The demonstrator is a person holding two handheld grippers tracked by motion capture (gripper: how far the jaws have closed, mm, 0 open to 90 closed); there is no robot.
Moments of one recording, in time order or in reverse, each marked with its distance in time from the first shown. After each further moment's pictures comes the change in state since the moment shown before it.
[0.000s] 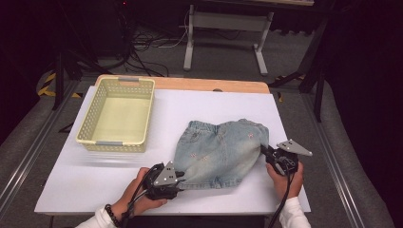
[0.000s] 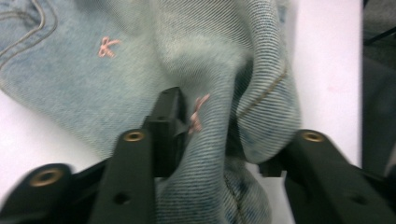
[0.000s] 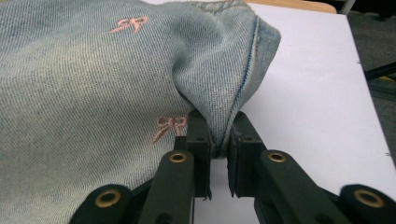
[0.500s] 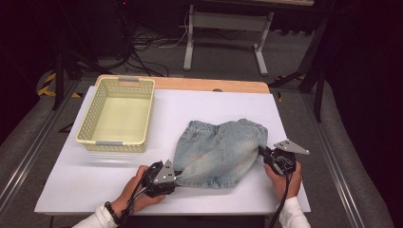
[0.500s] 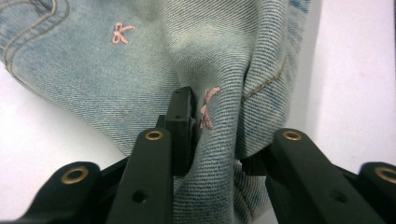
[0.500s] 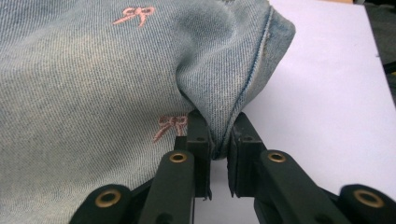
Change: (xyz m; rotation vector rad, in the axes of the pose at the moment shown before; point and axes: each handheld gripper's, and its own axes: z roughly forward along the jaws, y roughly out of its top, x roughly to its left) left arm 0.011 -0.010 0.006 0.022 0.035 0.004; right arm 0.003 0.001 0.004 0.032 0.029 -0.011
